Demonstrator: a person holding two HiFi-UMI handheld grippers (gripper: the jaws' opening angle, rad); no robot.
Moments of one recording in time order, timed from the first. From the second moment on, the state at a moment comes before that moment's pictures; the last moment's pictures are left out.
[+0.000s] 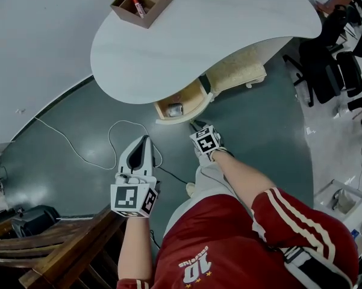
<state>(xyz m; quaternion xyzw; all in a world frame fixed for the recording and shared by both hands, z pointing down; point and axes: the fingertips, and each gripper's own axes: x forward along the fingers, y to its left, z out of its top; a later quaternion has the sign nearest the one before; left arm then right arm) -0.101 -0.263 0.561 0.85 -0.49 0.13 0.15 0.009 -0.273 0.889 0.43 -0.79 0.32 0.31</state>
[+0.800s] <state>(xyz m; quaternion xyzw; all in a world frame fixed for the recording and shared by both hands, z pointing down) -0.103 -0.288 0.573 0.84 -0.51 0.12 0.16 -0.004 -0.331 0.886 0.40 -0.82 0.28 0.30</state>
